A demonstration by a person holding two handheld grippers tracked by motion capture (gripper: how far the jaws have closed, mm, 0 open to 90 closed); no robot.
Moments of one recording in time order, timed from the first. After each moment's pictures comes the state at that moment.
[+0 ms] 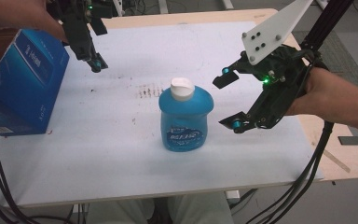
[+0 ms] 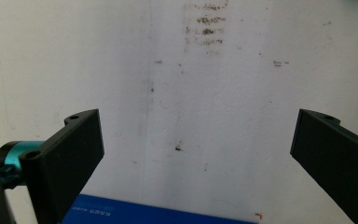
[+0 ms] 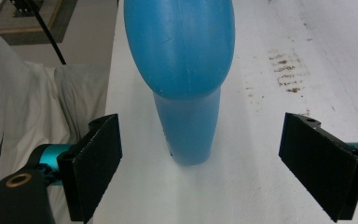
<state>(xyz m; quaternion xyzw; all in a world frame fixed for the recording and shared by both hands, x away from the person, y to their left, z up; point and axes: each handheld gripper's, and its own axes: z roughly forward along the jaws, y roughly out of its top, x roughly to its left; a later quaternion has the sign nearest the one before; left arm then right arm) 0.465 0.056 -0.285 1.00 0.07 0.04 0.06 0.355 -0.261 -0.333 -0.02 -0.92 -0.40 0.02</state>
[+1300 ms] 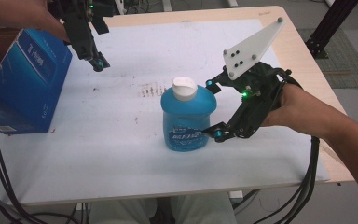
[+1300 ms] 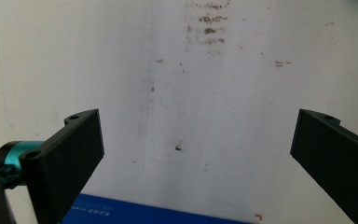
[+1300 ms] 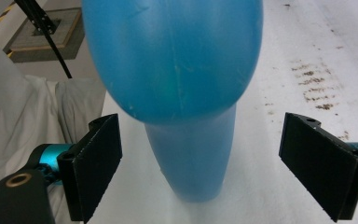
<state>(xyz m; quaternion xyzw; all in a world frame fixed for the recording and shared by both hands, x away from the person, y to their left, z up) 0.465 0.057 -0.287 0.99 0.07 0.04 0.06 0.361 -0.236 -0.373 -0.02 -0.90 -0.43 0.05</state>
